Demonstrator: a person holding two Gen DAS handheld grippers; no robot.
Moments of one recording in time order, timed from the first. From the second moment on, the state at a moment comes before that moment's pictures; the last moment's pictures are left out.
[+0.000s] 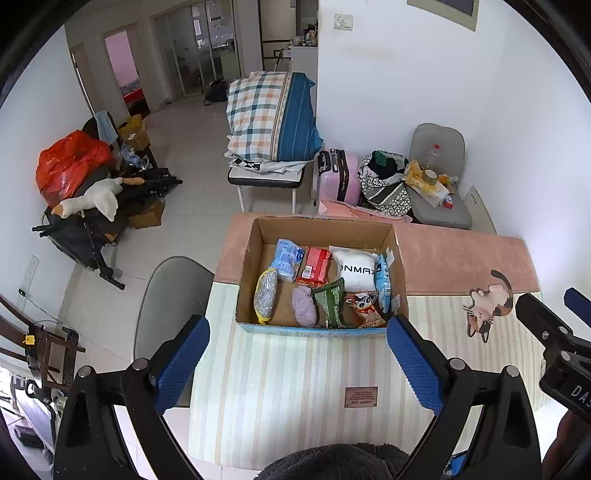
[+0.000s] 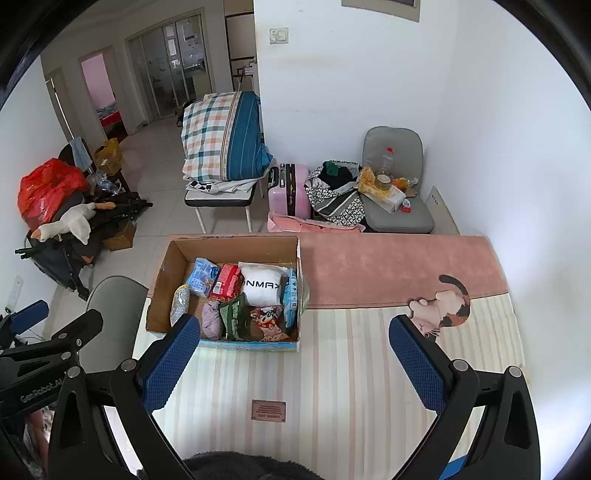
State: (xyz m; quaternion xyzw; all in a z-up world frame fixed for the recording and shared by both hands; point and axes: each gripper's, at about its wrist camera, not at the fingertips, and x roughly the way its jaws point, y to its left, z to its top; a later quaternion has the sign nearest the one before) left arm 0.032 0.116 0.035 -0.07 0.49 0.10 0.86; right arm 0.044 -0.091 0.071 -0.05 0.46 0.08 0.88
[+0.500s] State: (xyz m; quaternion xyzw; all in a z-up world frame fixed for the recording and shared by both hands) left arm 0.033 0.117 0.036 -0.07 0.49 0.11 0.86; right arm 0.043 -0.093 0.071 -0.05 0.46 0.08 0.88
